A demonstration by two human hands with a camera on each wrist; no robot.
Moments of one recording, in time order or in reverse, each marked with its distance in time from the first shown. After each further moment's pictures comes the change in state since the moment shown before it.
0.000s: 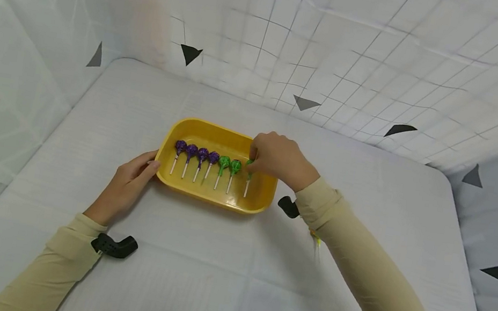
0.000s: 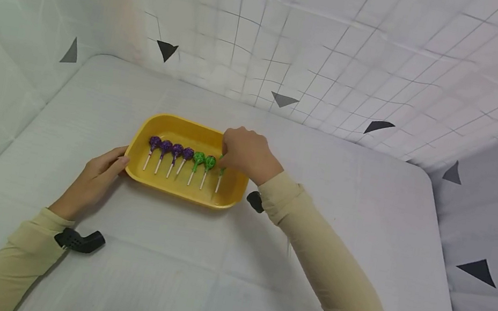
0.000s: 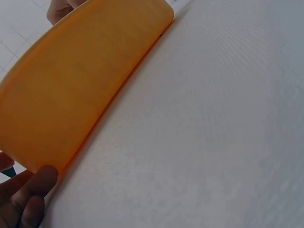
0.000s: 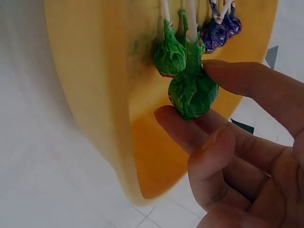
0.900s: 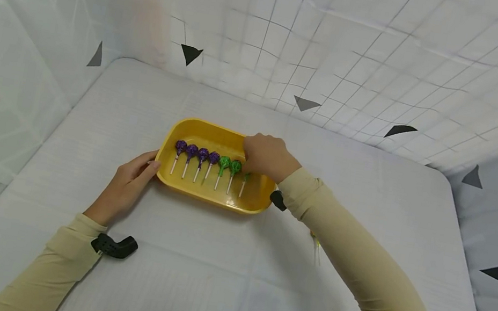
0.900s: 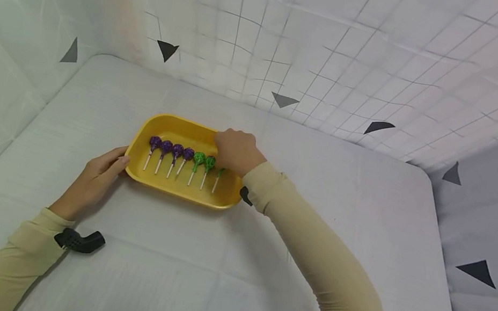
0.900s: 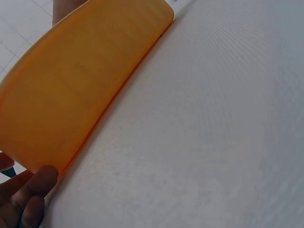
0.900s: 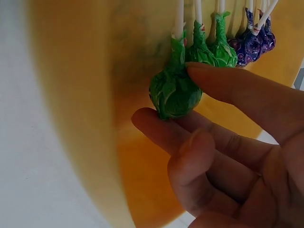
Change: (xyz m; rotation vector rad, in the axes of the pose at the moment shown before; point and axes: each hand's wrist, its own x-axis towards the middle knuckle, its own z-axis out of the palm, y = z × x) left_hand 0.000 0.000 -0.001 -0.003 -0.007 -0.003; right_hand 0.021 -0.012 0.008 -0.109 -0.073 -0.006
